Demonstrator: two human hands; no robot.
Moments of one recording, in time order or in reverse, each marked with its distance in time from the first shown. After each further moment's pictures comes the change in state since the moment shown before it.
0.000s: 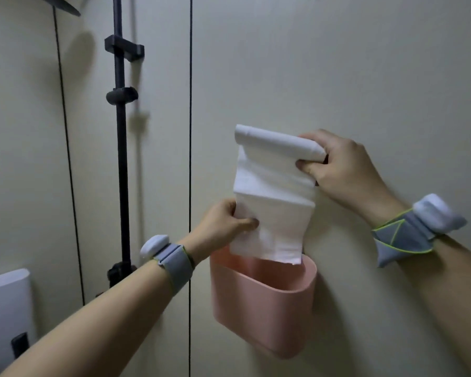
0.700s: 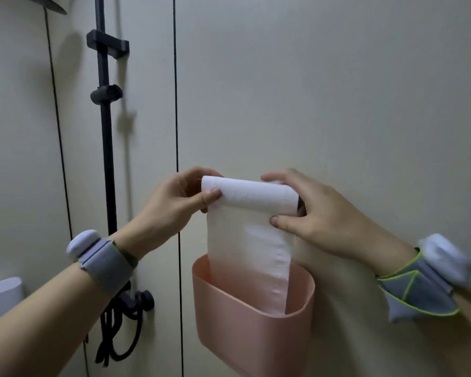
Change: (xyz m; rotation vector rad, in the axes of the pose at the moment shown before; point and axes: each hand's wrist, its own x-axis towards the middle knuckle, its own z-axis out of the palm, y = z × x) left_hand 0.018 -0.001 -0.047 -0.155 0.022 0.369; right_hand -0.033 0.026 0.026 0.076 -0.373 -0.069
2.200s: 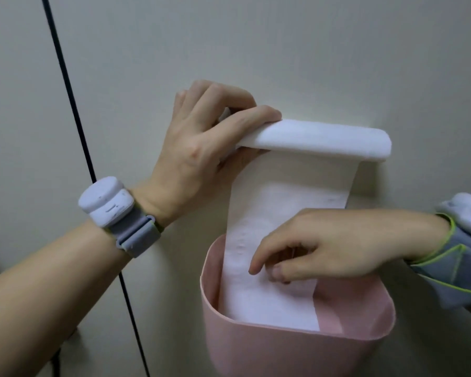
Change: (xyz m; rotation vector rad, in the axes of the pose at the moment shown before) left_hand 0.093 -0.086 0.027 0.395 0.143 0.946; right_hand 0.026 -0.016 0.065 -0.077 -0.798 0.516
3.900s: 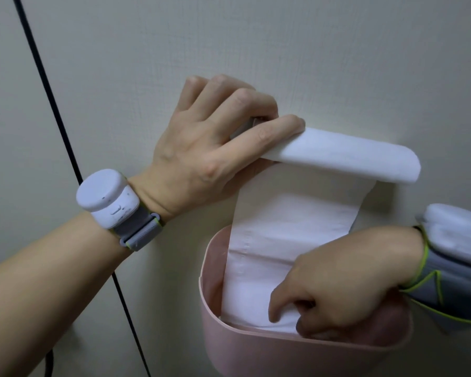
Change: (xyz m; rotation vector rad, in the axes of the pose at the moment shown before) left_hand -0.010 -0.005 0.016 0.135 0.051 0.216; right_hand 0.014 -0.007 0.024 -0.309 -0.490 0.188
